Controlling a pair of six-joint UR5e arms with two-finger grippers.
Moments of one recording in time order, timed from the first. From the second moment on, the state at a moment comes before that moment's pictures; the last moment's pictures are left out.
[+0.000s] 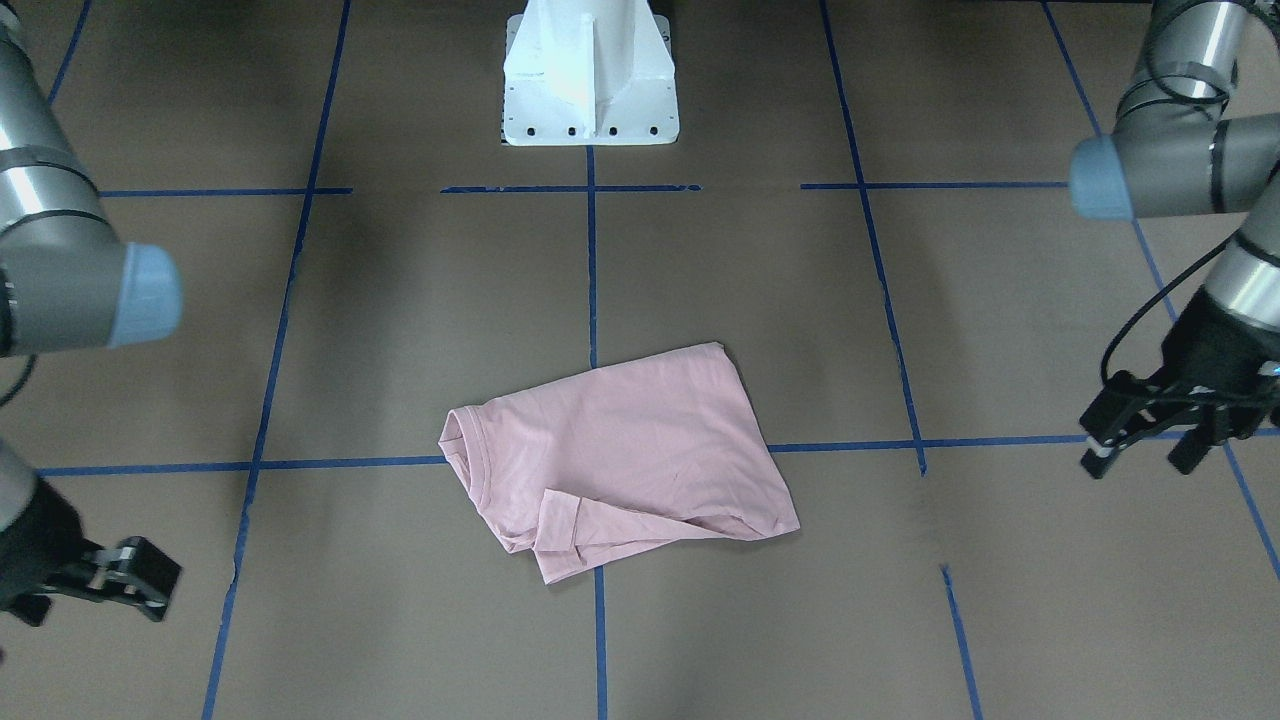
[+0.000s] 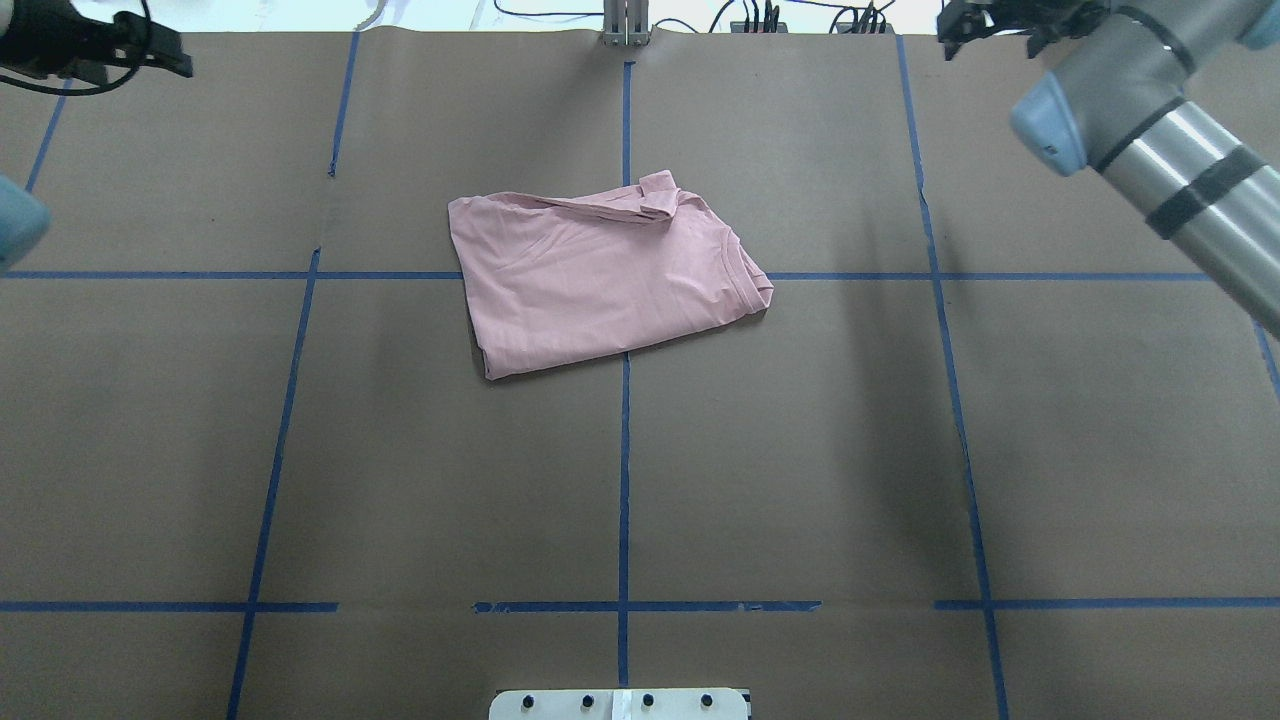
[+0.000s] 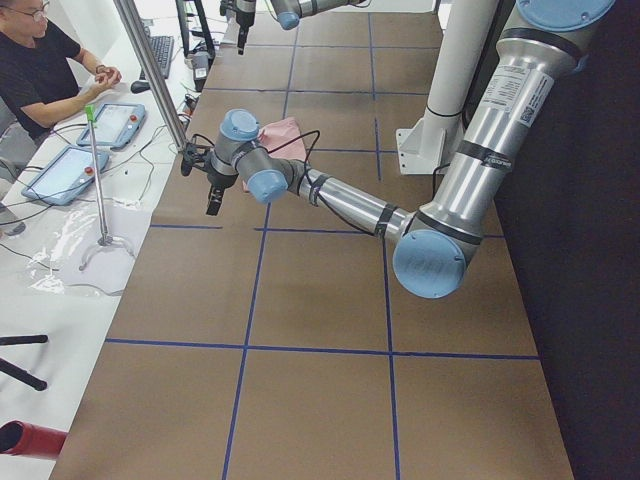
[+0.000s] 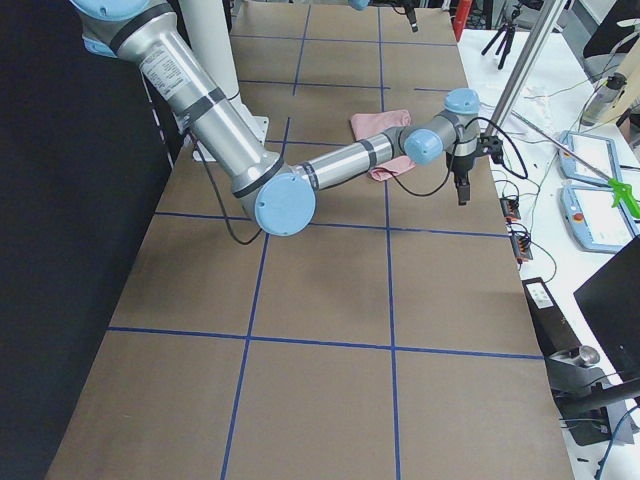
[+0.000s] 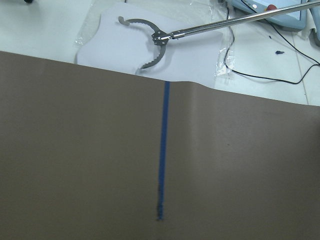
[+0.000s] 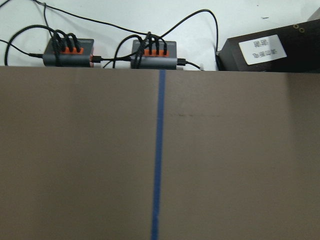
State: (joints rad) left arm -1.23 -1.91 -1.60 -2.06 -2.08 -0.78; right arm 1.19 -0.94 1.28 -1.34 2.09 0.59
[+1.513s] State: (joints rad) left arm -1.60 -1.58 -1.64 -1.68 -2.25 0.30; right arm 1.67 -1.51 1.74 -1.84 2.38 -0.24
